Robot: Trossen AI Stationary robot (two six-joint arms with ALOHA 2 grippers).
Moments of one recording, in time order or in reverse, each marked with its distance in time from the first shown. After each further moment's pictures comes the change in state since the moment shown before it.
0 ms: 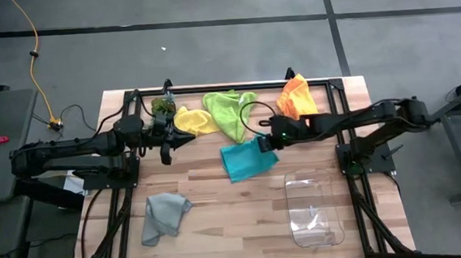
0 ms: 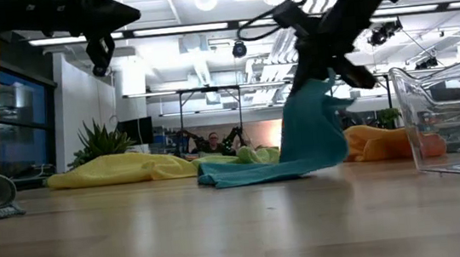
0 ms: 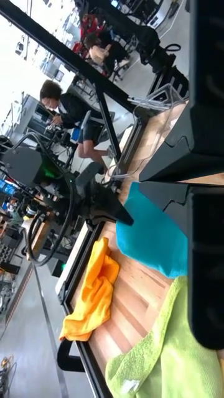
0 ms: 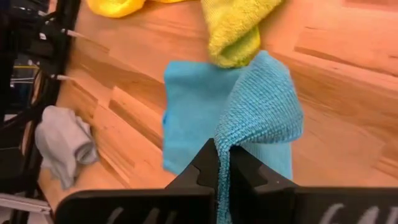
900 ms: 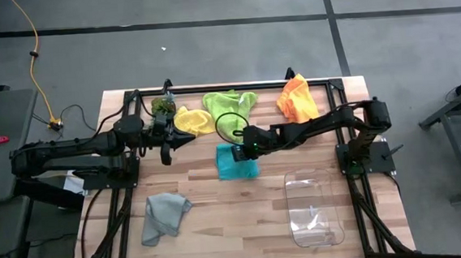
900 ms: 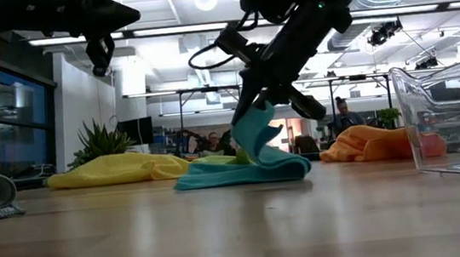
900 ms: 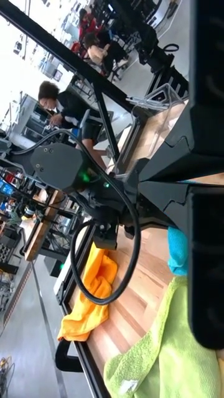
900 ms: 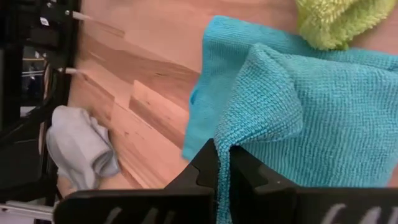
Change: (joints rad) left arm 0.000 0.000 0.000 -0.007 0.003 0.002; right arm 0.047 0.376 0.213 0.185 -0.060 0.090
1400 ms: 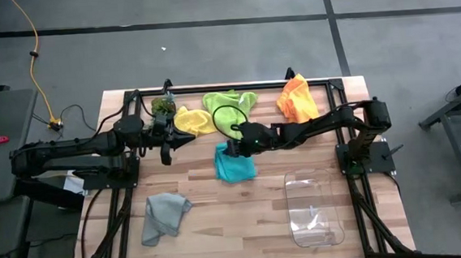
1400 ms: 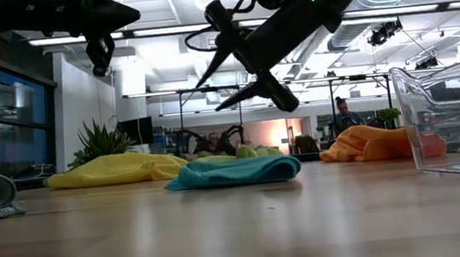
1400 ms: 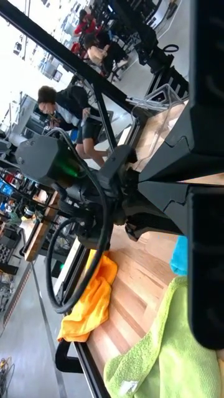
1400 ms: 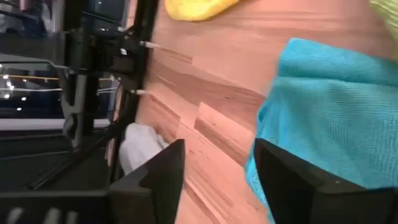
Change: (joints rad) left arm 0.000 0.000 0.000 0.000 0.000 0.000; right arm -0.001 0.000 0.000 0.225 0.001 0.052
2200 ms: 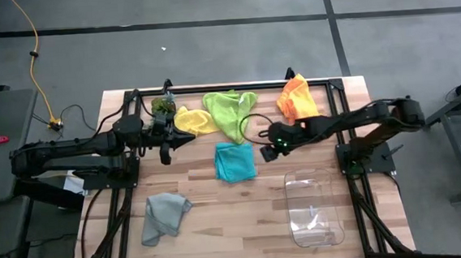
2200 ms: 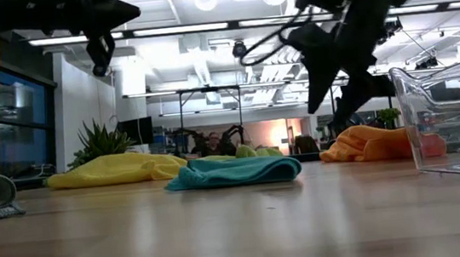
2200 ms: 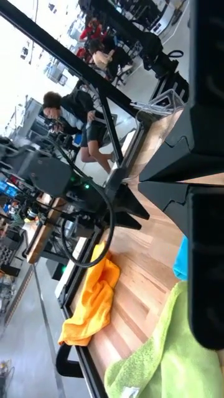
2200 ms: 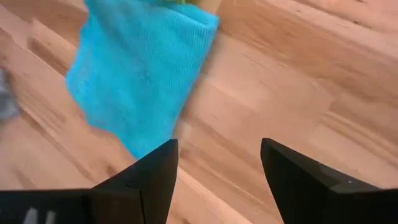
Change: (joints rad) left arm 0.000 0.000 0.000 0.023 0.004 -0.020; right arm -0.036 -0.338 -0.227 -0.560 -0.008 -0.216
